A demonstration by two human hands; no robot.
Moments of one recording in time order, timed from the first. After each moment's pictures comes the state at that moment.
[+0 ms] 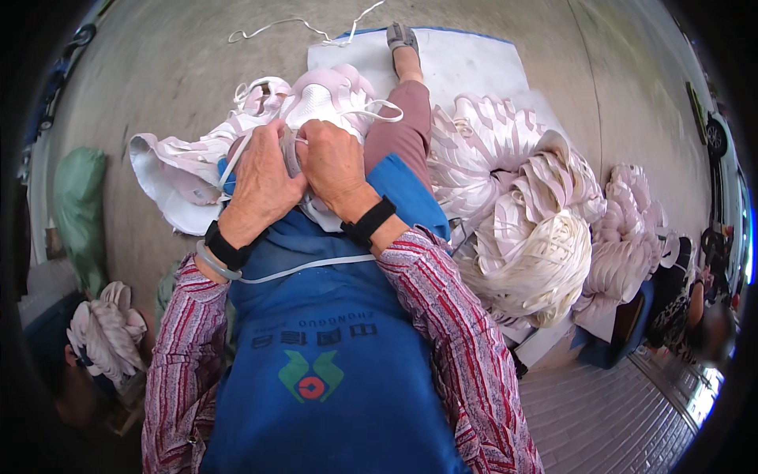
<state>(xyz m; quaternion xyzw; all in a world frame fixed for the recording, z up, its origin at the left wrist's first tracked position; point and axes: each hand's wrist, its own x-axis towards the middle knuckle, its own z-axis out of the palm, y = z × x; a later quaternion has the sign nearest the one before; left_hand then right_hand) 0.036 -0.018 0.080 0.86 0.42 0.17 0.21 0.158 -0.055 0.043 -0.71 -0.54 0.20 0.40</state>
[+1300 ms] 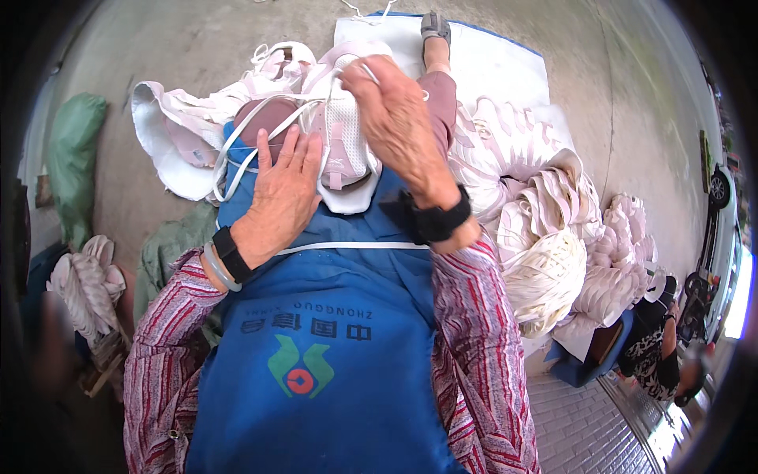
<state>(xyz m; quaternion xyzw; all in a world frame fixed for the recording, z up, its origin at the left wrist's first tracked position) 0.011 -0.067 0.062 0.94 0.34 -0.03 0.03 0.206 -0.046 0.088 -0.57 -0.56 0.30 0.52</state>
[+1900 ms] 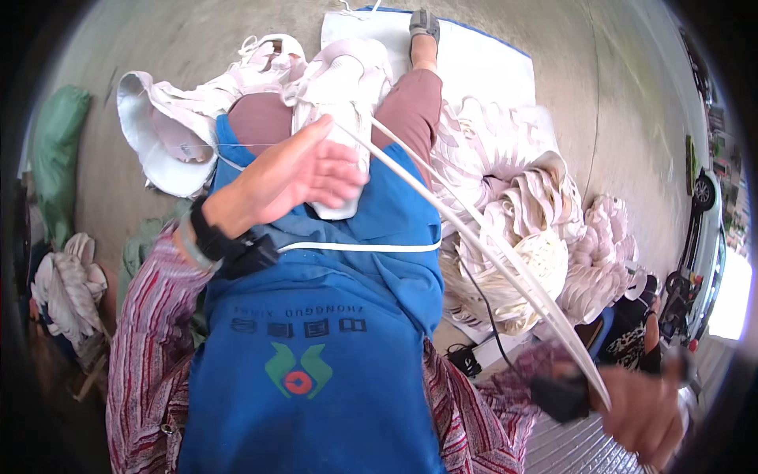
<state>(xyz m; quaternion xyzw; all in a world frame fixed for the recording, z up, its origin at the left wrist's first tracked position) 0.039 -0.031 0.101 0.28 0.39 0.04 0.87 0.332 -0.232 0.295 -0.01 -0.49 0.65 0.58</state>
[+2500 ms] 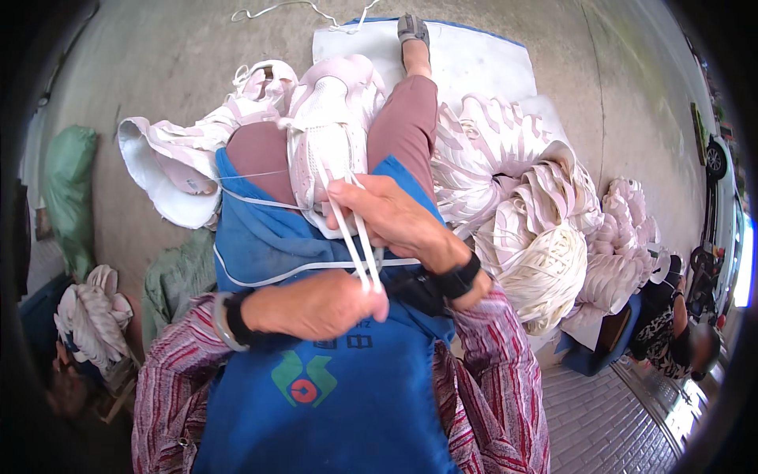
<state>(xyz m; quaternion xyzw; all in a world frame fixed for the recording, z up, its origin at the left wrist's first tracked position) 0.040 -0.112 0.112 0.74 0.04 -0.01 0.68 0.212 -0.119 0.108 -0.54 -0.24 0.75 0.29</state>
